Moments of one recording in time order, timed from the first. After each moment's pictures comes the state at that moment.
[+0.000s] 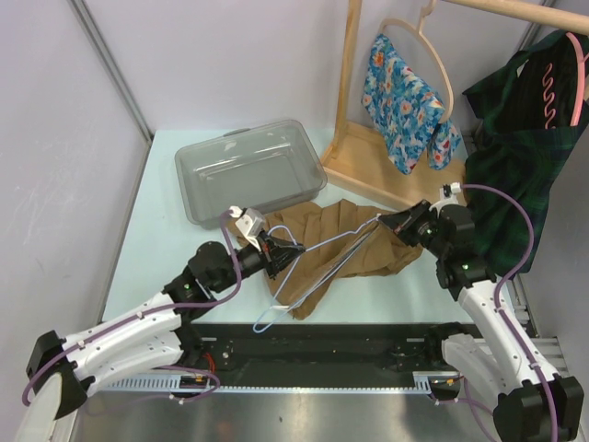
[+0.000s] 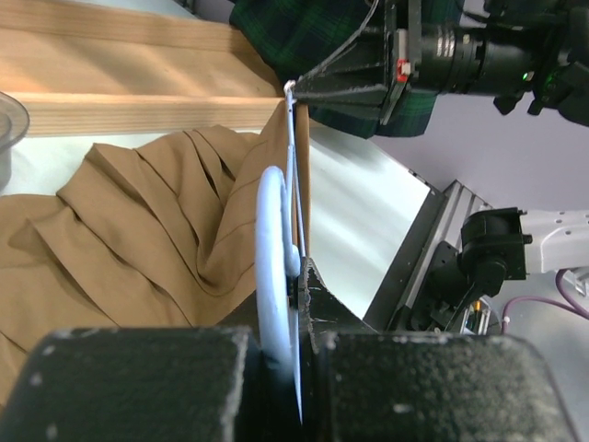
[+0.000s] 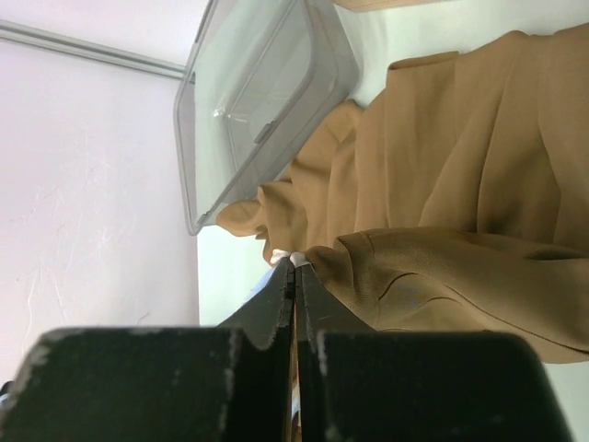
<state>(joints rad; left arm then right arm) -0.89 0.78 0.48 0.32 0.13 -0.40 0.20 0.82 0.62 -0.13 -0.27 0.97</state>
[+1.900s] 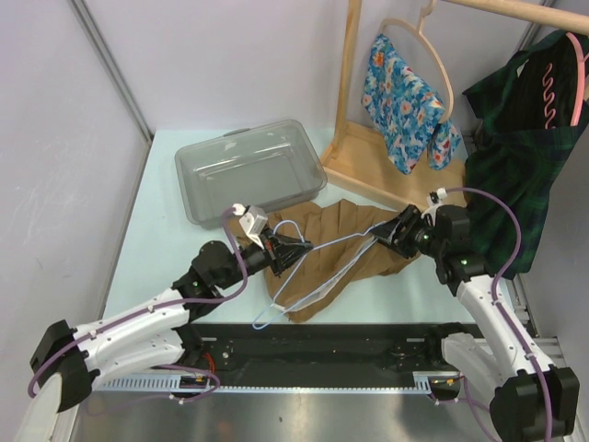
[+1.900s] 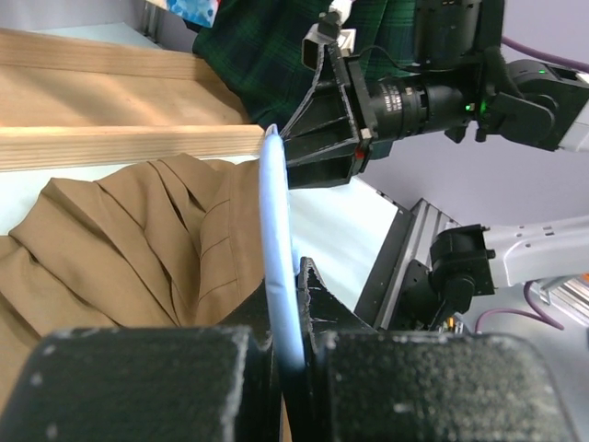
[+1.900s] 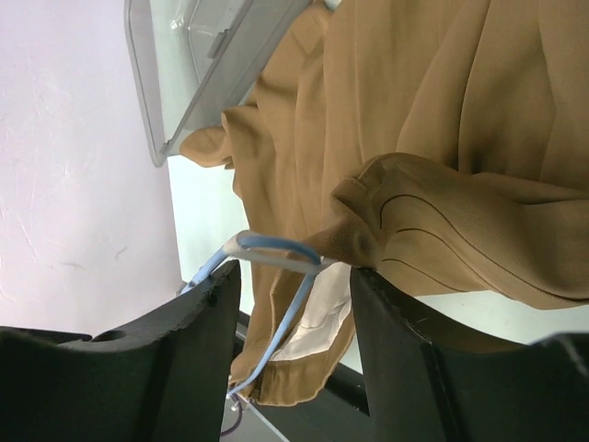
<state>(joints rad) -0.89 0.87 0.47 0.51 0.19 -0.44 0.17 0.87 0.61 -0.26 -0.45 0.89</state>
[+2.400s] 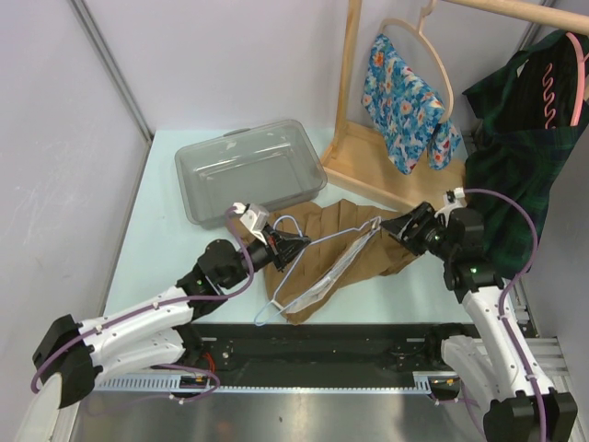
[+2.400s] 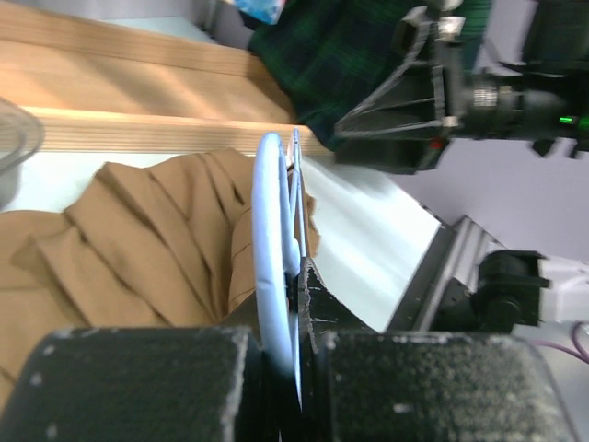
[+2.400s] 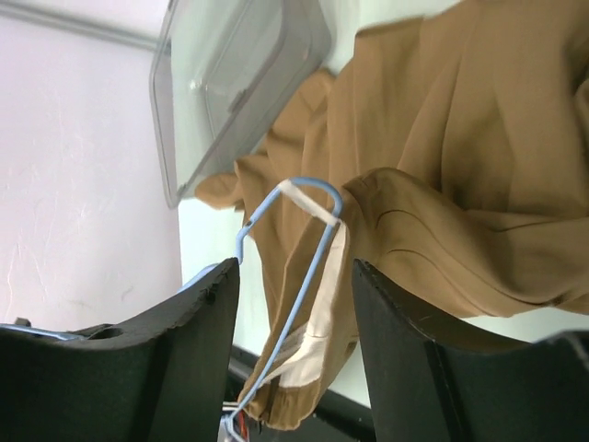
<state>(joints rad) -0.89 0.91 0.47 0.51 0.07 -0.44 0.10 0.77 0.62 -0.27 -0.42 0.89</state>
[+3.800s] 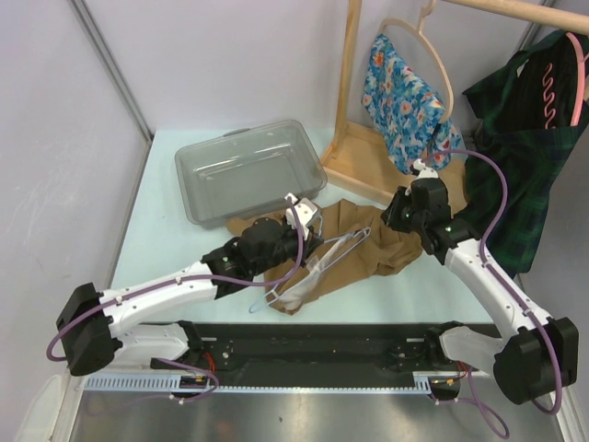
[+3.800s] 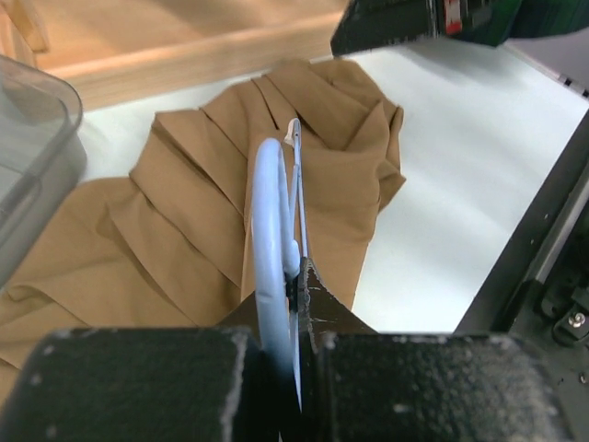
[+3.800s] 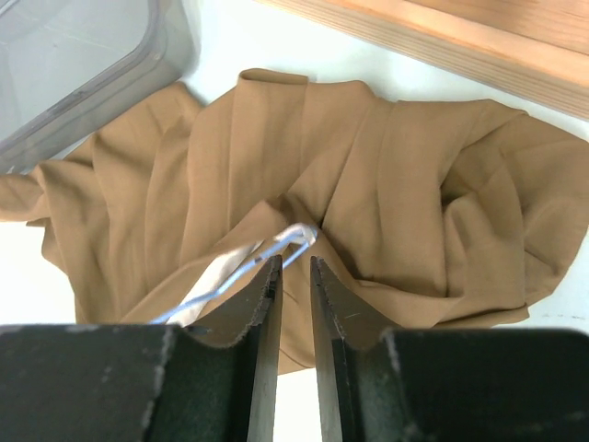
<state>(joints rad) -0.99 1.16 0.80 0.09 -0.07 -0.15 0.32 1.11 0.88 -0.38 0.02 0.47</state>
